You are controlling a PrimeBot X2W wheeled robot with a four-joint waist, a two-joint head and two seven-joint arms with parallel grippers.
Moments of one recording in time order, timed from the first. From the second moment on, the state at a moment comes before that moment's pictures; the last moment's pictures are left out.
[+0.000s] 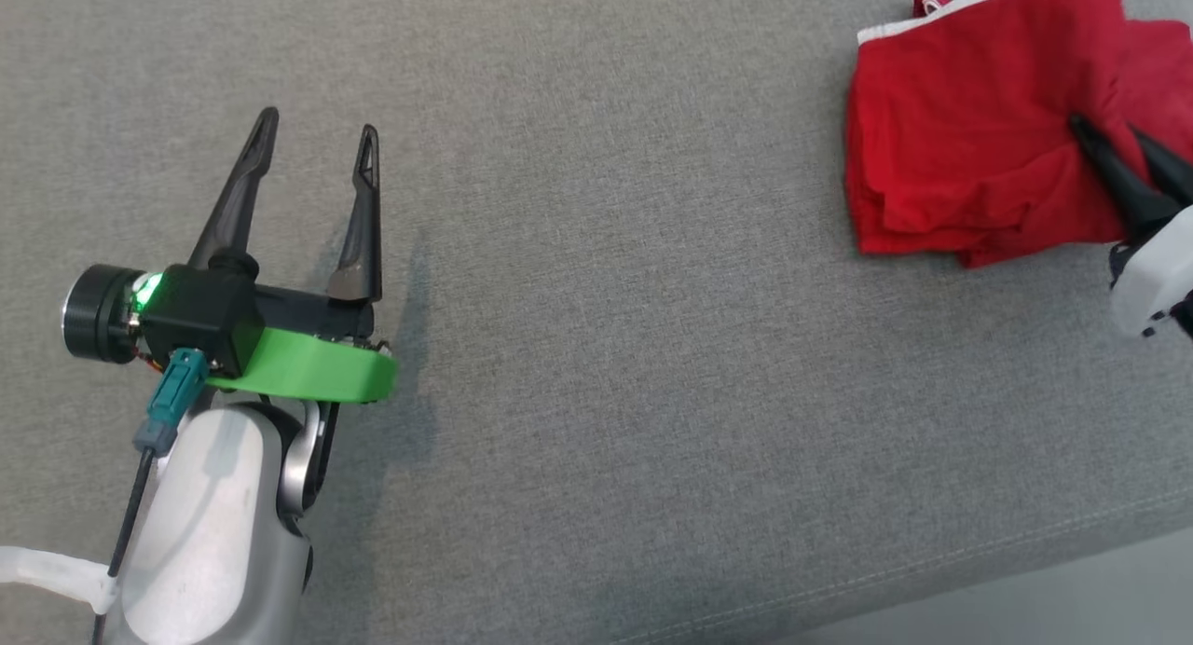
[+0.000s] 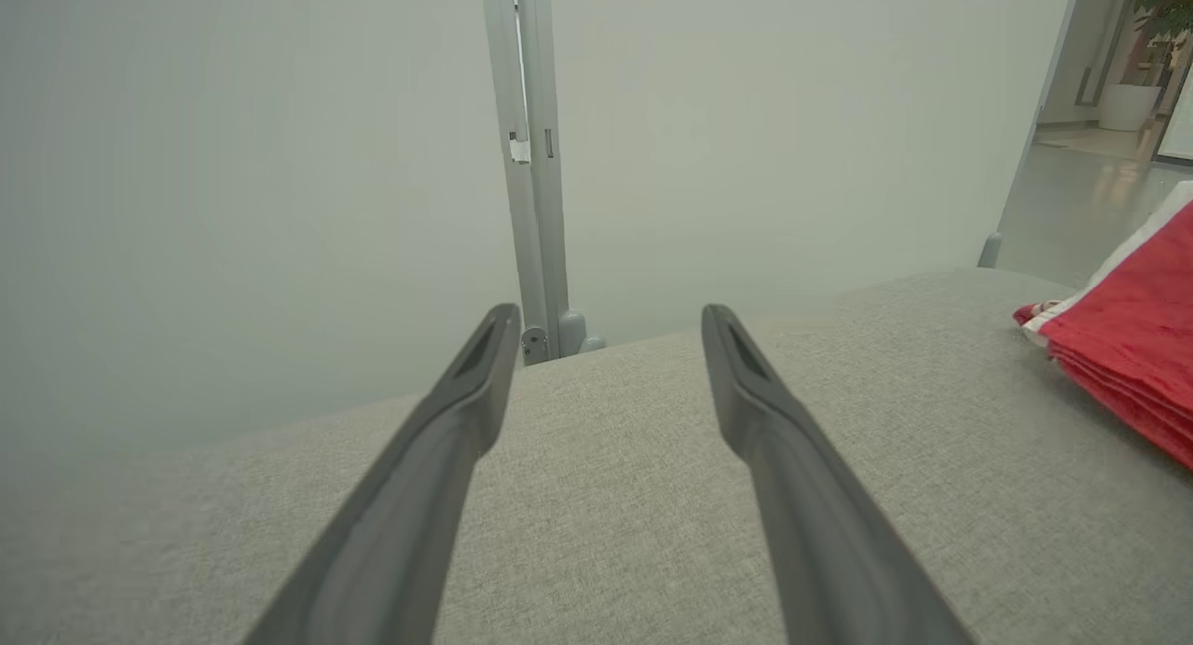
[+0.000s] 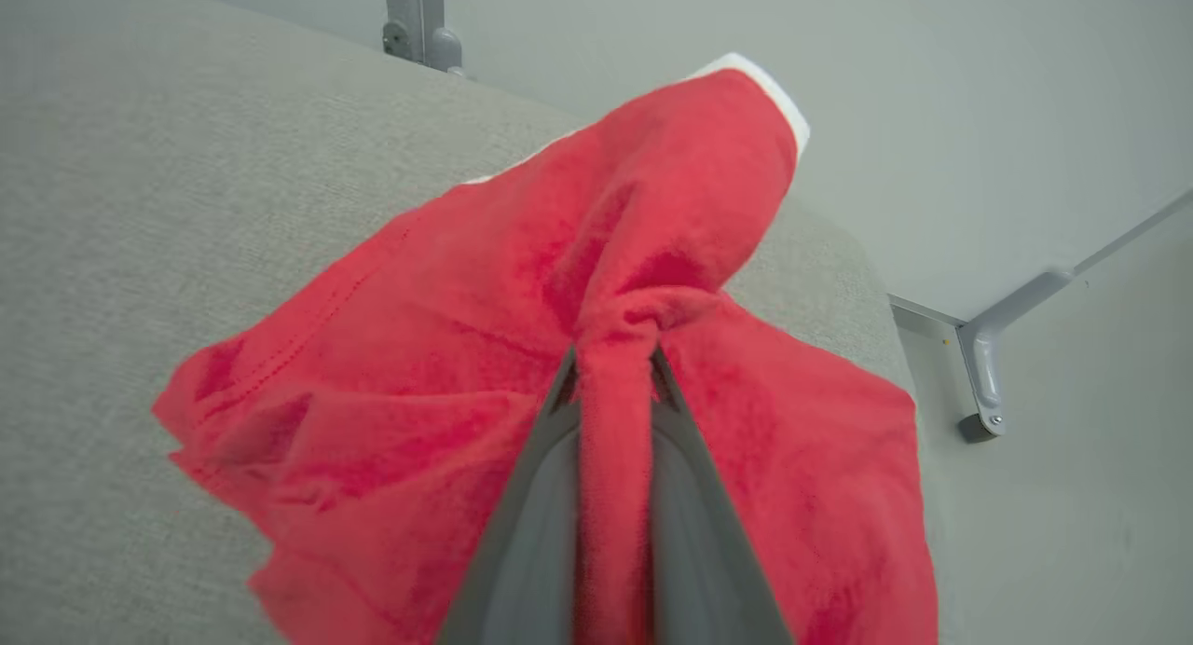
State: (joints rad) left arm -0.43 0.15 -0.19 0.10 -0.15 -0.04 -0.22; right arm -0.67 -0.79 0.60 0.37 0.65 0.13 -0.14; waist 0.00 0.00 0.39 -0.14
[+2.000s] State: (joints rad) left arm -0.17 0.17 -0.15 0.16 -0.27 0.04 -0.22; right arm -0.23 -0.27 0.13 0.20 0.40 0.13 -0.25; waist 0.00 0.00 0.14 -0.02
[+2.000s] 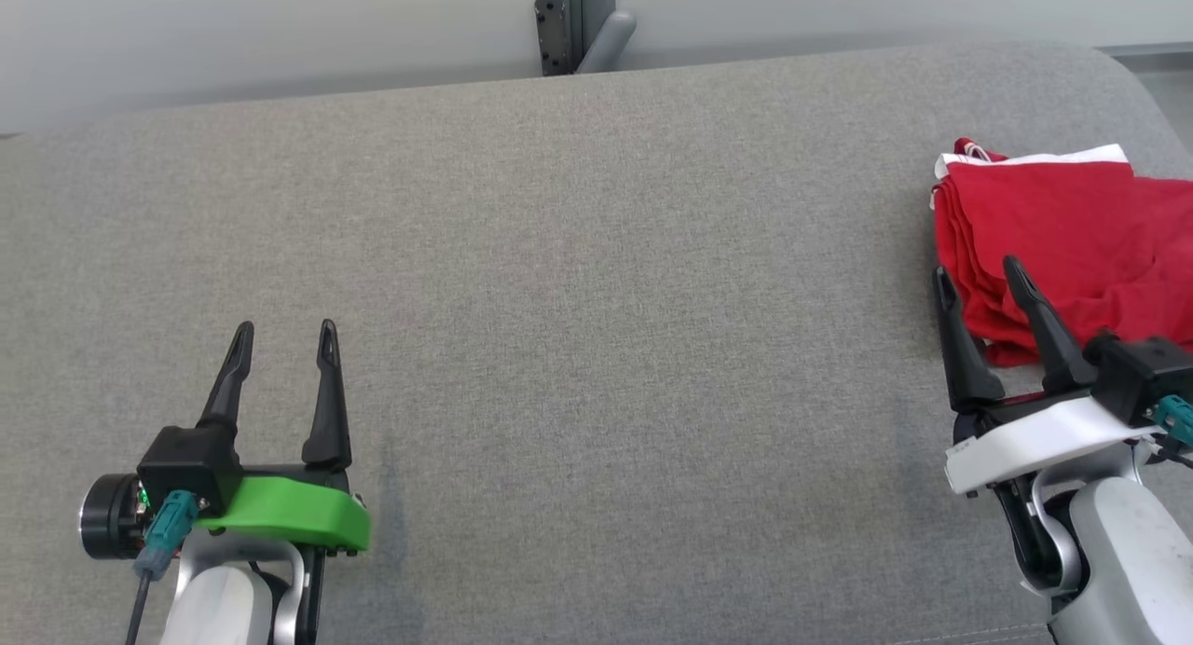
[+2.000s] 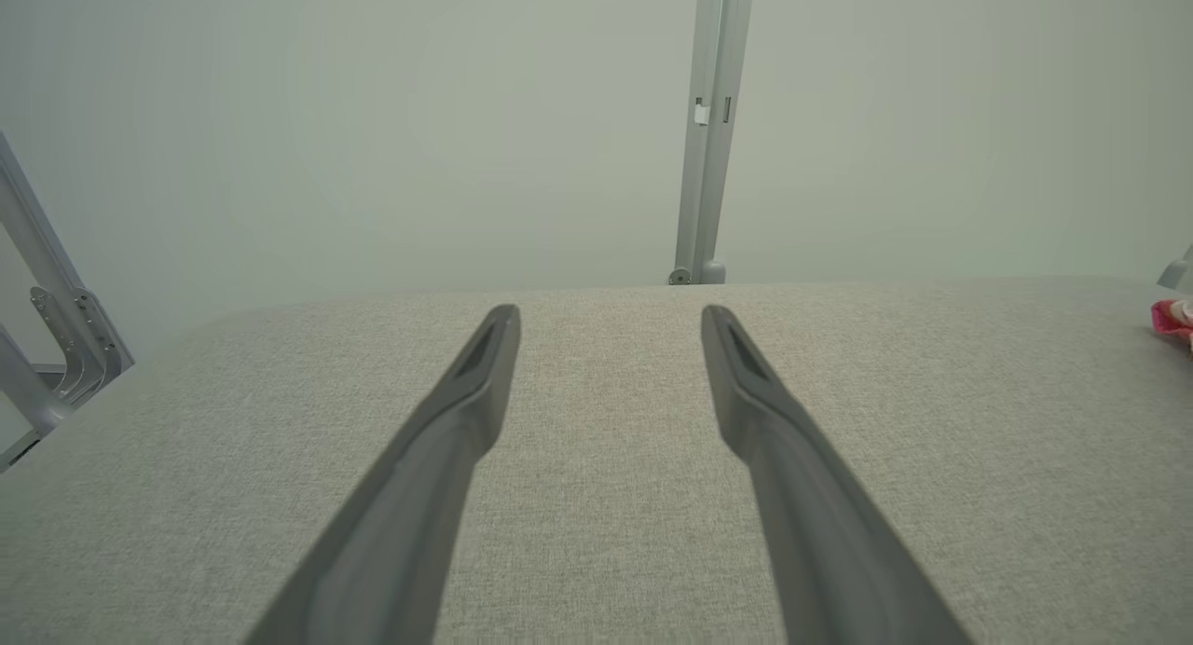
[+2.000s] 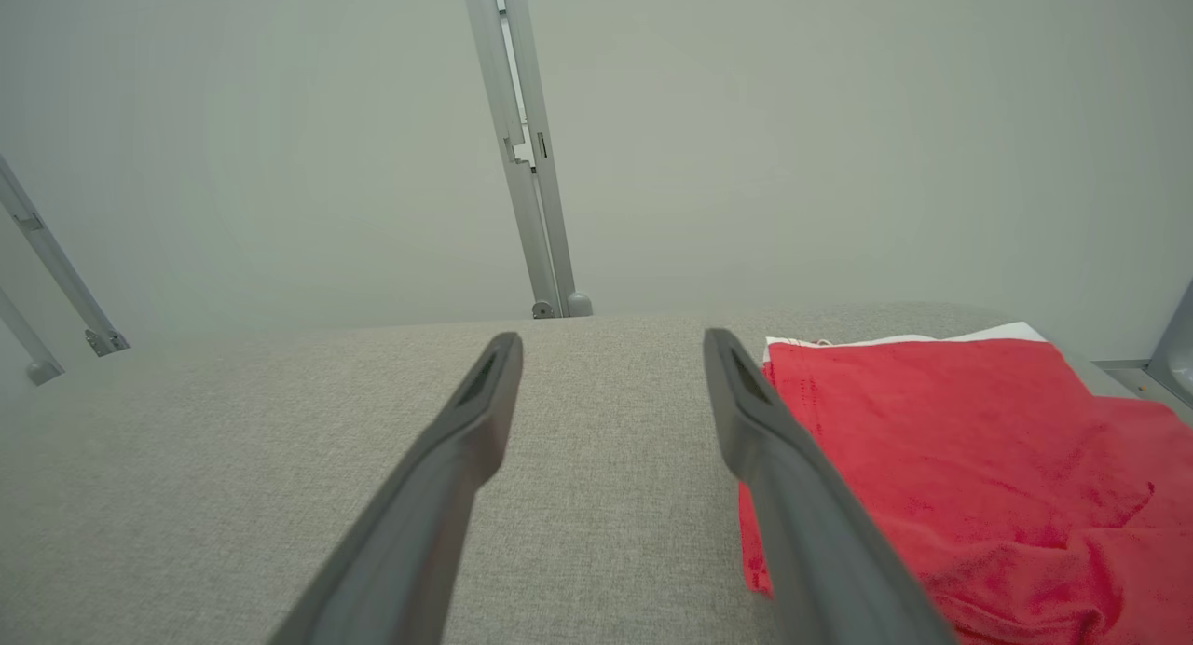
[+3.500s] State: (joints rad) left arm -0.07 0.21 -0.19 0.16 -0.31 0.05 -0.15; right arm -0.06 -0.23 0.03 0.07 0.34 0.13 -0.16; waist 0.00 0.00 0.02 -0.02
